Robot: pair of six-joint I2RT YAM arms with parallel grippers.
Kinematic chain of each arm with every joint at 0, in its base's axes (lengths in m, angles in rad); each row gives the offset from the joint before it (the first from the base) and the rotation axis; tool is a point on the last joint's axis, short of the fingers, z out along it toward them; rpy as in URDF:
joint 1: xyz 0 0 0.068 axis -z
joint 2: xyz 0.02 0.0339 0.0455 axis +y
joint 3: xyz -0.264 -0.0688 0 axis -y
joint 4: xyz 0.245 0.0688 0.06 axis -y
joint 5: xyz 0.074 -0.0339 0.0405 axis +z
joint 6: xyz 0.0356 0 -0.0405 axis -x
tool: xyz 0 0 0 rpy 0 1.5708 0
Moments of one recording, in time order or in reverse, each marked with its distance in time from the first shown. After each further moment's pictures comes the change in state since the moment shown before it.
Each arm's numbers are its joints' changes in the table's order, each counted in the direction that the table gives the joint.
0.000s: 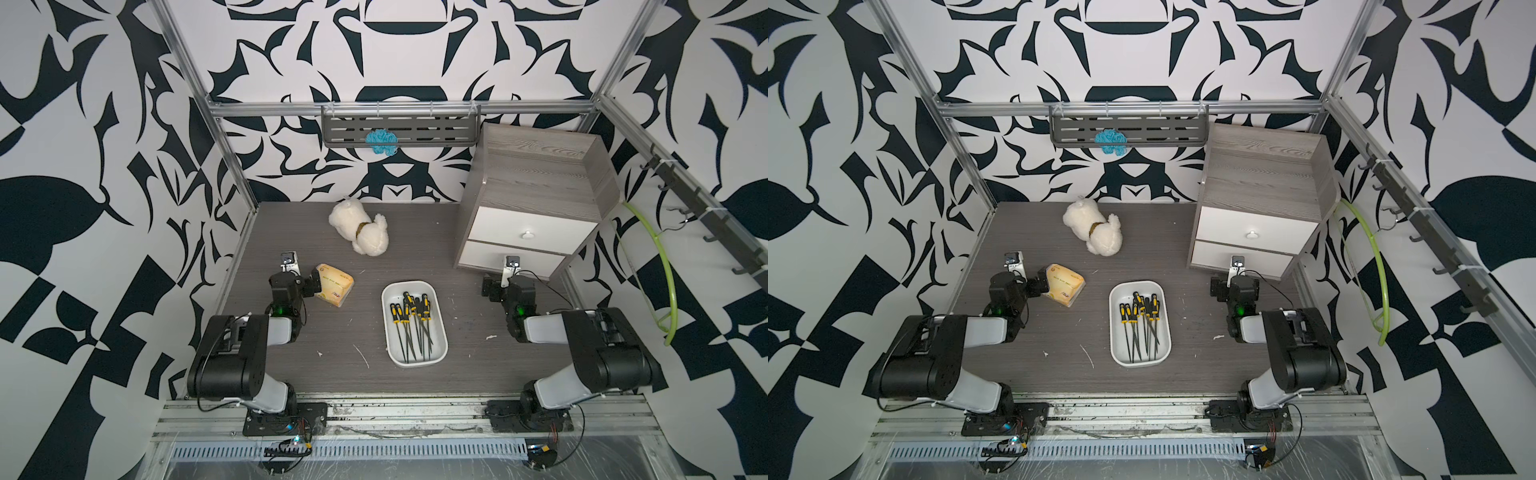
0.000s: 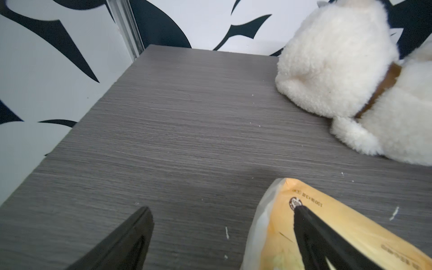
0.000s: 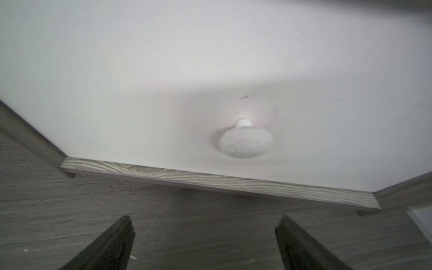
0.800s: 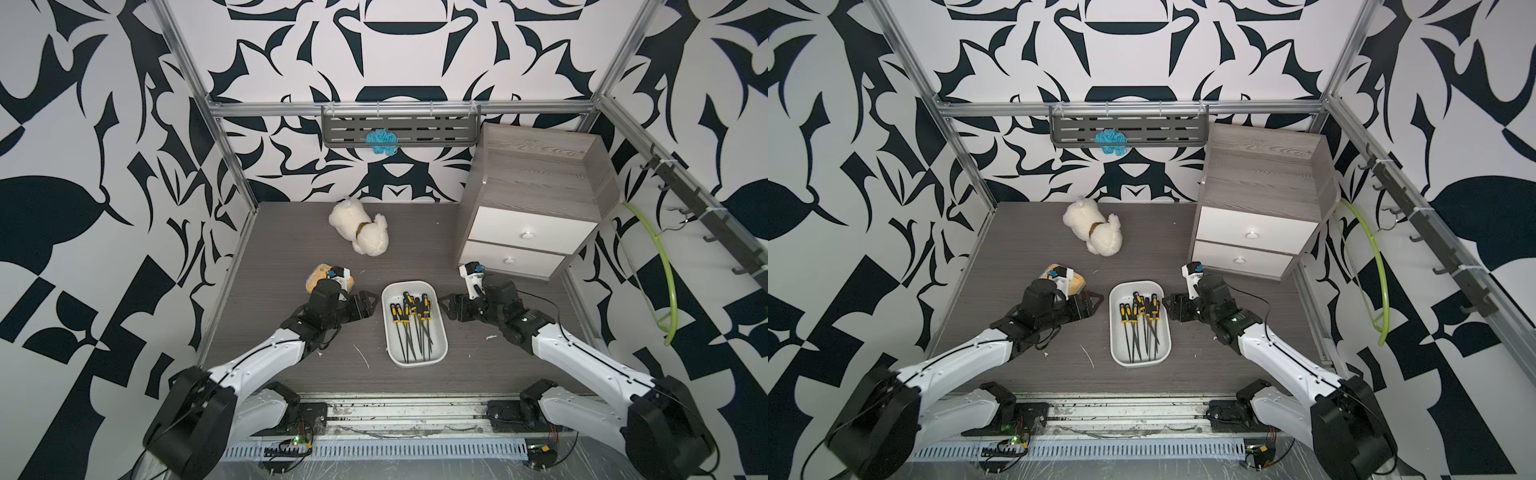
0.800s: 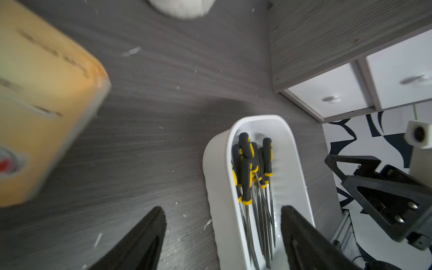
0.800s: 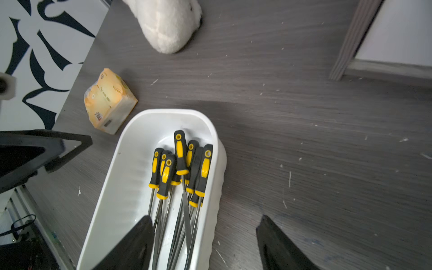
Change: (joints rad) left arm 0.511 -0.228 0.092 -0.619 -0.371 0.673; right arm -0.408 -0.327 0.186 -0.774 0.441 -0.401
